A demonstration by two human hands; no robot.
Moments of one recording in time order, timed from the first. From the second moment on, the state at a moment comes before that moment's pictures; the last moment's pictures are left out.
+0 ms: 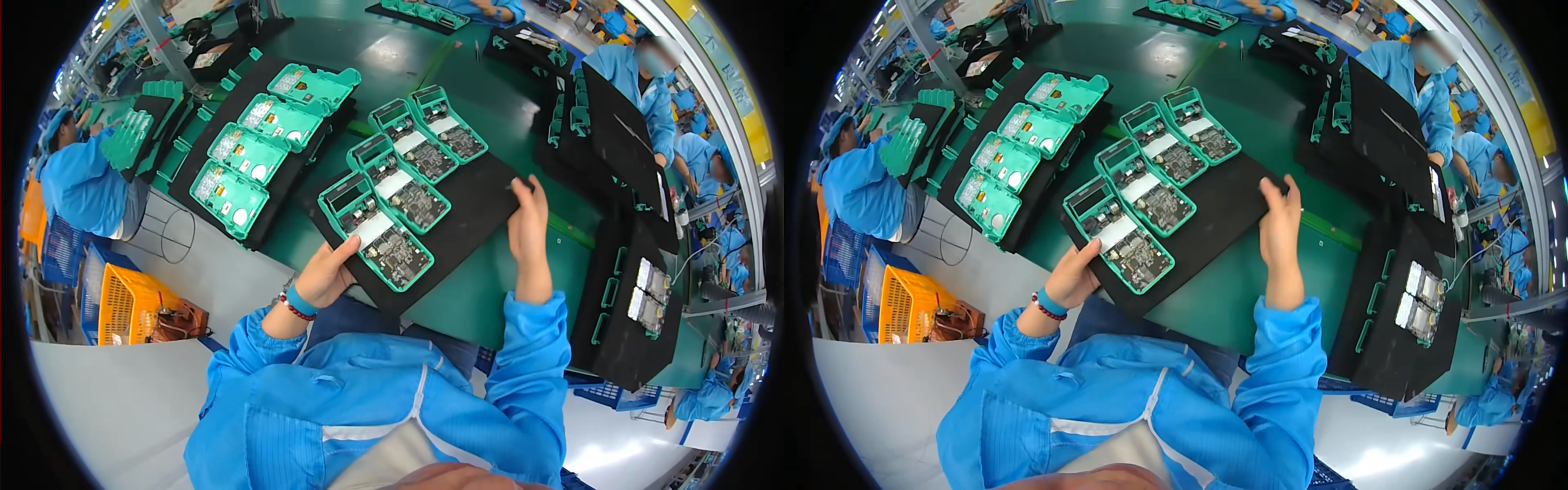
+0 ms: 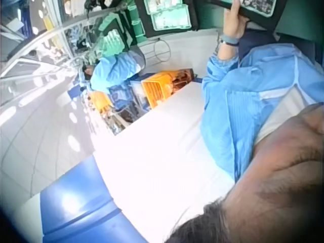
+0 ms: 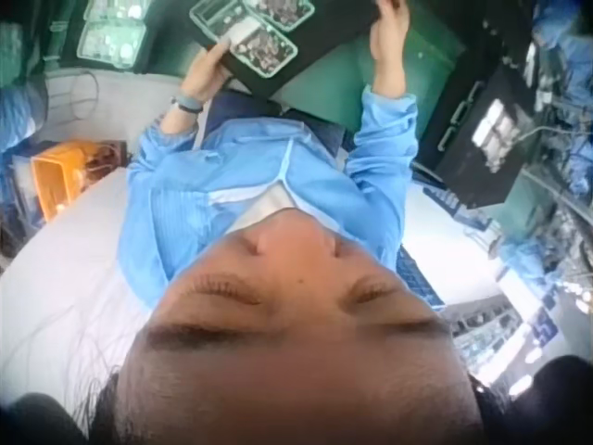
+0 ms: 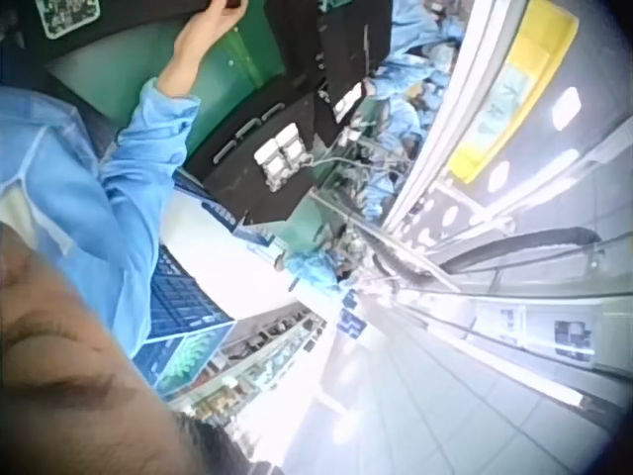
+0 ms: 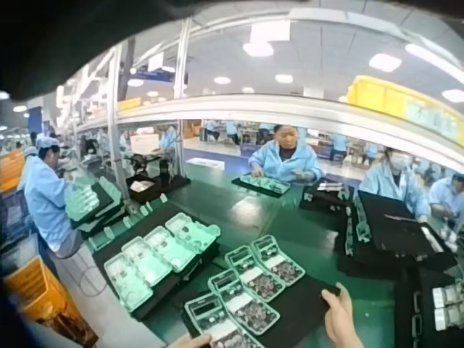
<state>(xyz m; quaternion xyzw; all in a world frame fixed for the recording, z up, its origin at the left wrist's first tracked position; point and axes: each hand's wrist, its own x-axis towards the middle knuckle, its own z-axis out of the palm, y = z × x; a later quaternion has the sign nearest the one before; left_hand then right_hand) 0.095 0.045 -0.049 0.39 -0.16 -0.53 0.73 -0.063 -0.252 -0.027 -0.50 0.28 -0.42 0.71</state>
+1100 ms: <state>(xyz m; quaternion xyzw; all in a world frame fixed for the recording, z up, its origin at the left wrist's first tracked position) 0.148 -0.143 -0.044 0.38 -0.14 -0.53 0.75 -0.095 -0.236 -0.086 -0.65 0.24 -0.31 0.65</state>
